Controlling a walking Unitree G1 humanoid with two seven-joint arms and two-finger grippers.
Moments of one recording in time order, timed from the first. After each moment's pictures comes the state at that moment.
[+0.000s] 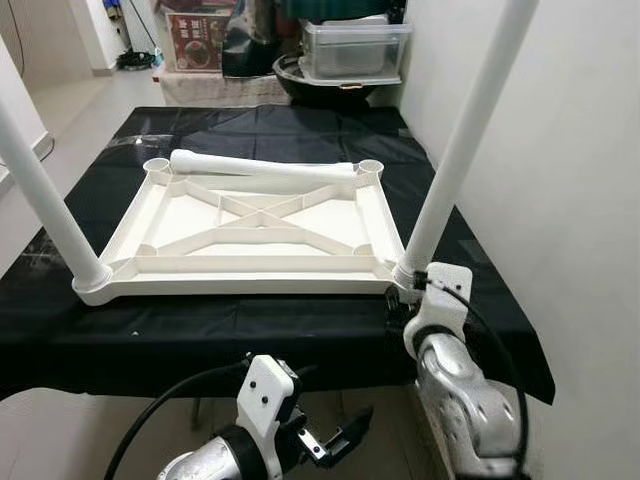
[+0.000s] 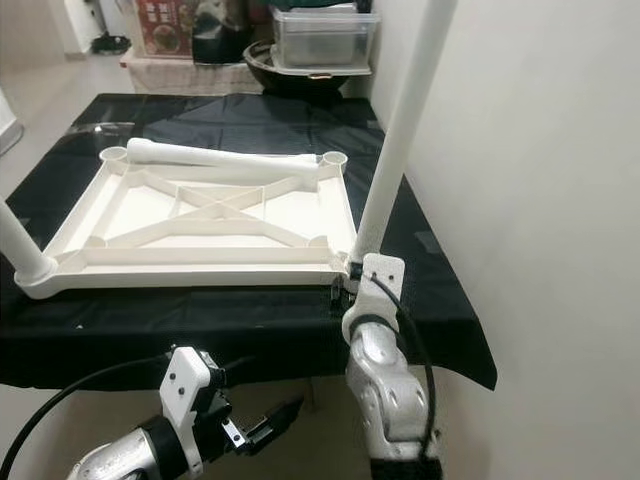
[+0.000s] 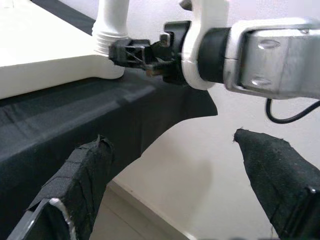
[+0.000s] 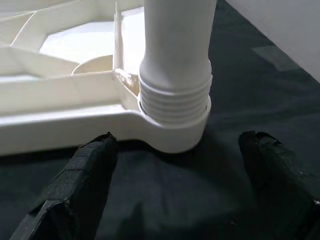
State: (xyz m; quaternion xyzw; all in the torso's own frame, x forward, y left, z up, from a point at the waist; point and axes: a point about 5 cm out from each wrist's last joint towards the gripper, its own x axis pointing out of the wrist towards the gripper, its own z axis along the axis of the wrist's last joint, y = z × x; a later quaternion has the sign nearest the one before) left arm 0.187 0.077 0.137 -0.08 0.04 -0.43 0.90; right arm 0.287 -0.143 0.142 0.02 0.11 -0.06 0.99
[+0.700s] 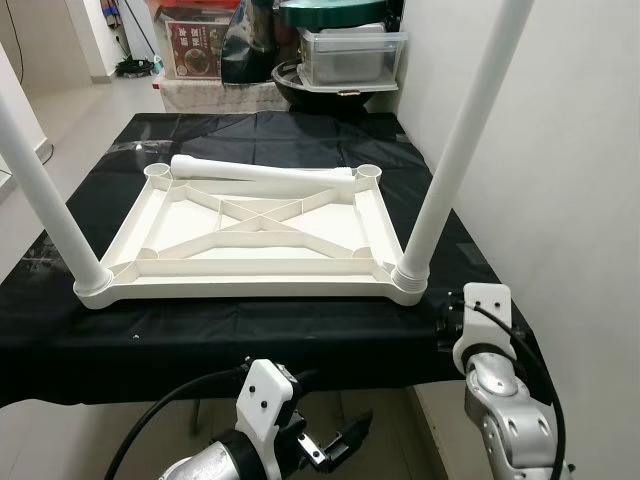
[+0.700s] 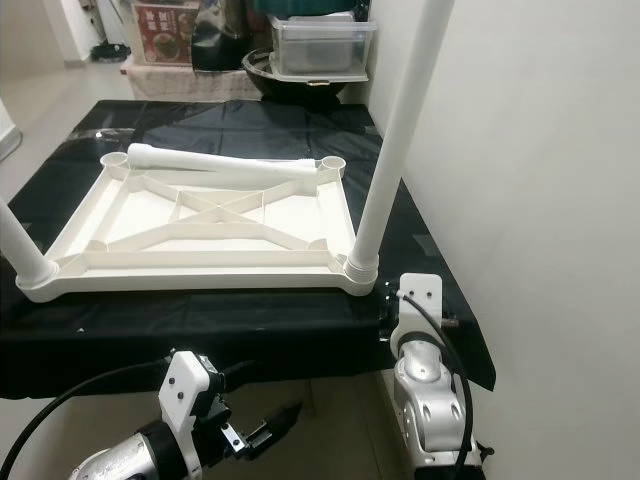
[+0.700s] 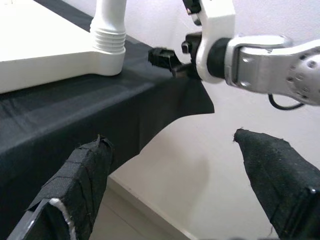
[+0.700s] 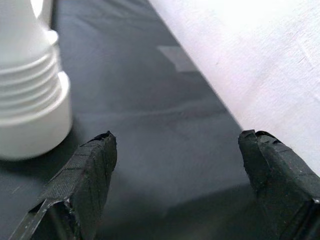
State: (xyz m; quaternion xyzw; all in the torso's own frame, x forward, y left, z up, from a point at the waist) left arm 0.182 0.078 0.135 -0.08 0.04 -0.43 0.90; right arm 0.301 -0.208 0.125 -0.08 0.11 -0.18 0.97
